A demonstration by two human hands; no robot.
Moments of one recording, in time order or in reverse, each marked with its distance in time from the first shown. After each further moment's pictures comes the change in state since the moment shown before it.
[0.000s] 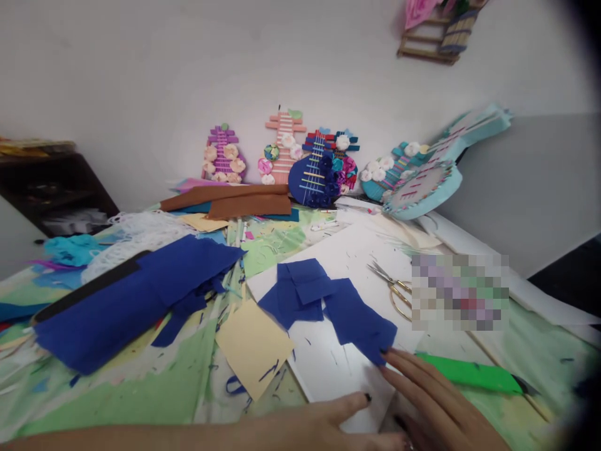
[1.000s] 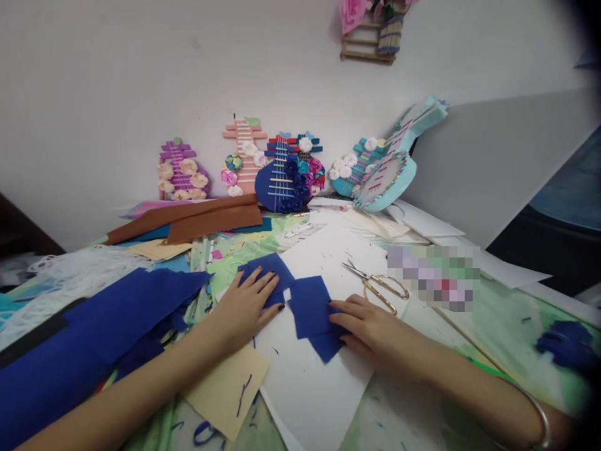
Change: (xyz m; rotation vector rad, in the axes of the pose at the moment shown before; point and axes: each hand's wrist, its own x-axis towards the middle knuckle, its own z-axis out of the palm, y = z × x) left_hand -0.065 -0.119 0.058 -0.100 -0.370 -0.861; right_hand 0.104 0.032 0.000 0.077 -0.284 0.043
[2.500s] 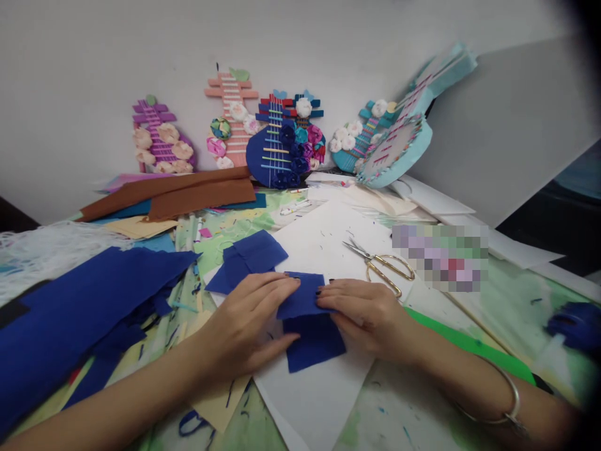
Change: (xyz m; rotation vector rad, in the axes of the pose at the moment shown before) left_hand -0.021 0.035 -0.030 -0.413 0.320 0.347; right_hand 0.013 -0.001 0.015 0.254 0.443 -0.196
